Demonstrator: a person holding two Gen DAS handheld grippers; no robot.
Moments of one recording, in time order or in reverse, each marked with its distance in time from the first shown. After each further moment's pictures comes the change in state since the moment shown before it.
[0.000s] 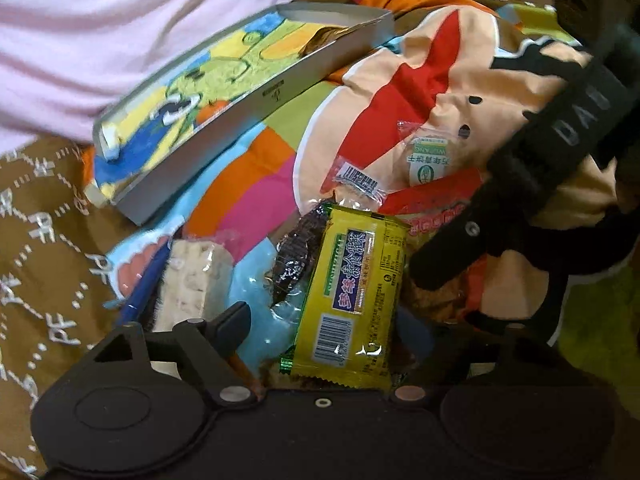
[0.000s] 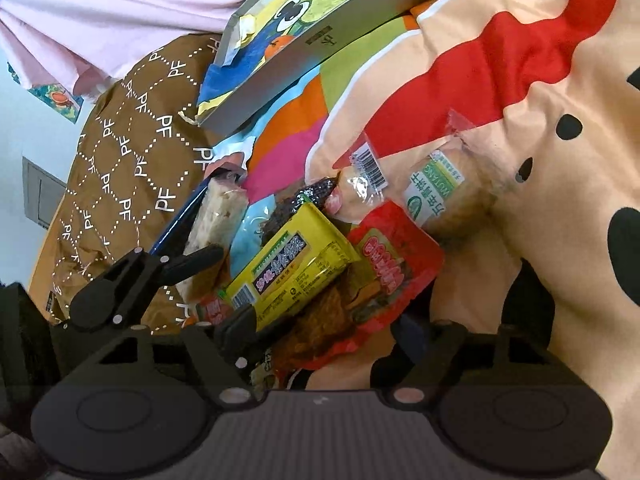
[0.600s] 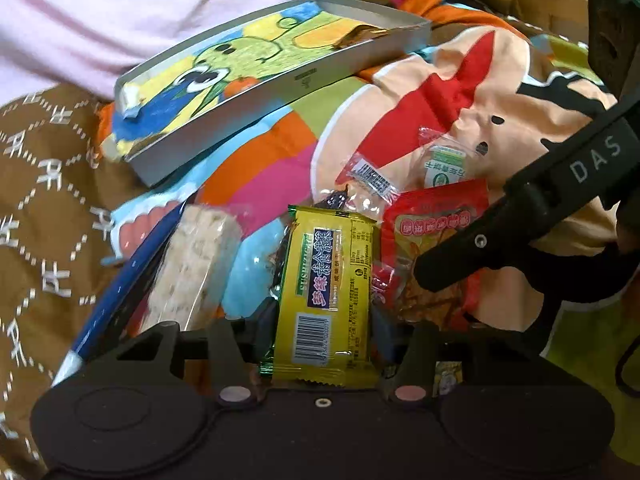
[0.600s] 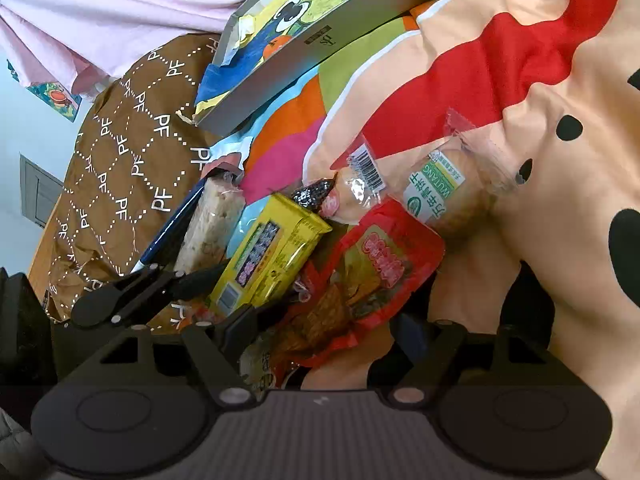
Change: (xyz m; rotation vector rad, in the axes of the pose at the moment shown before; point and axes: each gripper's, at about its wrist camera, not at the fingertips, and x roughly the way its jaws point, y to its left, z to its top) left arm -0.007 0.007 -0.008 -0.155 0.013 -0.004; right arm 0.001 0.001 -0.002 -0.009 -0.010 -0.009
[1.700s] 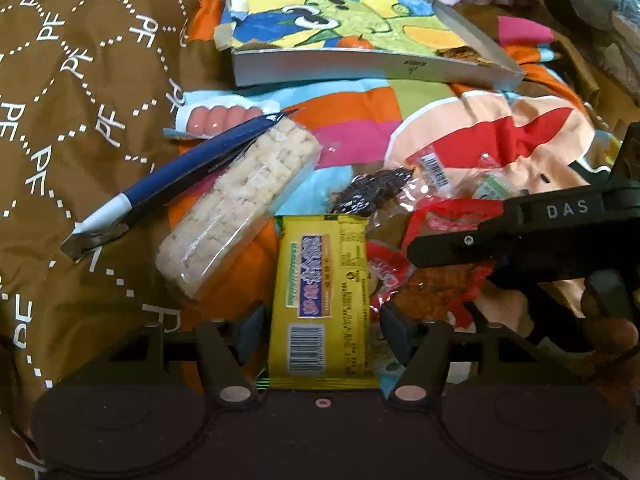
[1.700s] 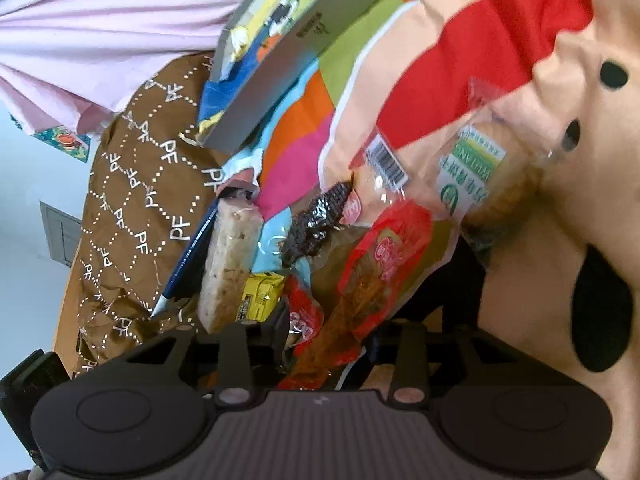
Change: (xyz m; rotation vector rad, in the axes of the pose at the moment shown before) left arm -0.013 0.039 -0.028 -0.416 0.080 -0.048; right arm 0.030 -0.005 0.006 0.139 -0.009 0.124
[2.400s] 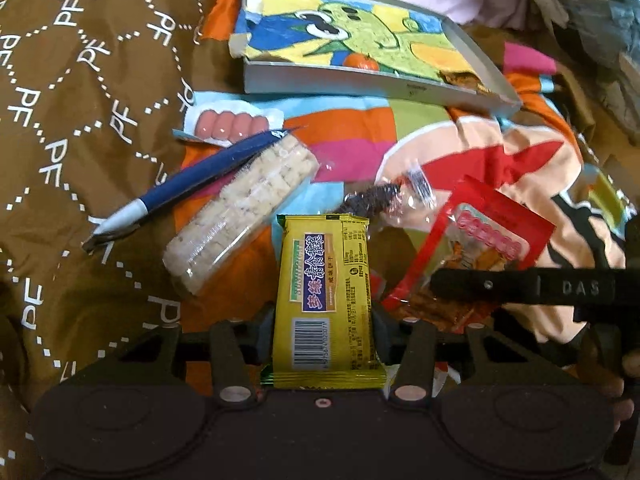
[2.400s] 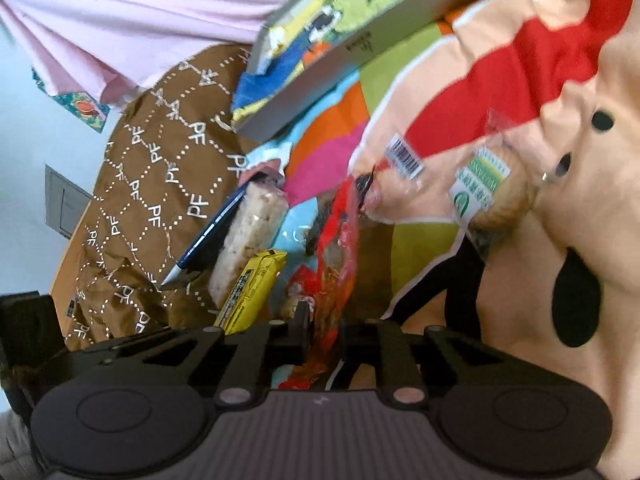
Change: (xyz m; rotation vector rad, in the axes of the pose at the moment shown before) left arm -0.026 0.003 0.014 -0.104 0.012 -0.053; right arm -0.035 0.021 -0.019 -0.152 -0.044 -0.034
